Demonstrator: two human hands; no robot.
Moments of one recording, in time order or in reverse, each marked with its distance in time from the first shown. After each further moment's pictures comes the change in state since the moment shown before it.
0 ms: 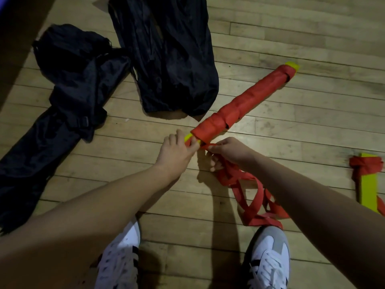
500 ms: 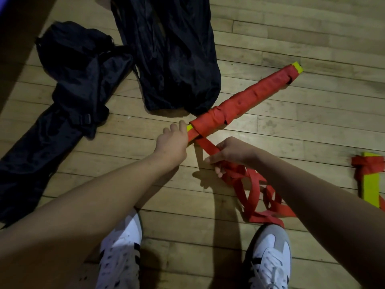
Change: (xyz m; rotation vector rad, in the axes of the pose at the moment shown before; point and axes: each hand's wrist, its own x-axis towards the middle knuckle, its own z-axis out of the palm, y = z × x) left_hand 0.010 -0.014 -0.037 -0.372 -0.138 -0.297; right_hand -0.003 -0.003 -0.008 -0.286 -0.165 0.004
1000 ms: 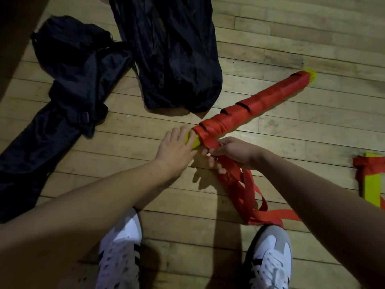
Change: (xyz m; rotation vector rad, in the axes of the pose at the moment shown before) left_hand -0.007 -0.010 0.026 0.281 0.143 0.316; right_hand 0.008 0.004 0.002 0.288 -0.111 -0.064
